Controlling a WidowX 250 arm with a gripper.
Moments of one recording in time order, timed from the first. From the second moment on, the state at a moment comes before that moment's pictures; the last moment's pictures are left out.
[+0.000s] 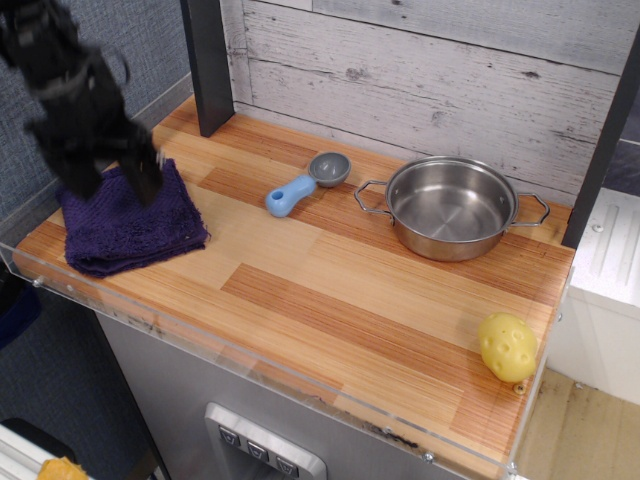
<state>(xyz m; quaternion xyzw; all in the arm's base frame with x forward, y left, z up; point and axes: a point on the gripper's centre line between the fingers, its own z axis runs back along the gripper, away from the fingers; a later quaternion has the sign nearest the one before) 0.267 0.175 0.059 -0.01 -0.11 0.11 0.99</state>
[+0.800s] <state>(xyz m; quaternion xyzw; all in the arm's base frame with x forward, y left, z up) 0.289 0.139 0.136 -0.01 -0.17 0.08 0.98</state>
